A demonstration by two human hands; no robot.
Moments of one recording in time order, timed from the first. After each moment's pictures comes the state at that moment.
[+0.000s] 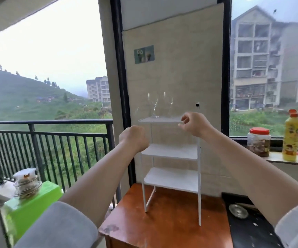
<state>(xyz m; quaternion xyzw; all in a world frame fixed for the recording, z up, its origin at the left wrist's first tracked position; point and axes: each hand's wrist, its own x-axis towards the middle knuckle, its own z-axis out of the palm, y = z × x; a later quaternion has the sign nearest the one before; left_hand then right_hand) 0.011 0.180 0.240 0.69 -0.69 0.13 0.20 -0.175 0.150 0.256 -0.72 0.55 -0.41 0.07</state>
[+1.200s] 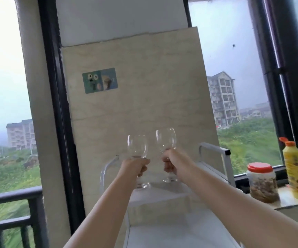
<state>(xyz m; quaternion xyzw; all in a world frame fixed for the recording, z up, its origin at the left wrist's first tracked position) 0.001 -0.167 0.285 0.41 -0.60 -0.46 0.51 -0.113 -0.119 0.288 -0.42 0.47 -0.66 0.41</state>
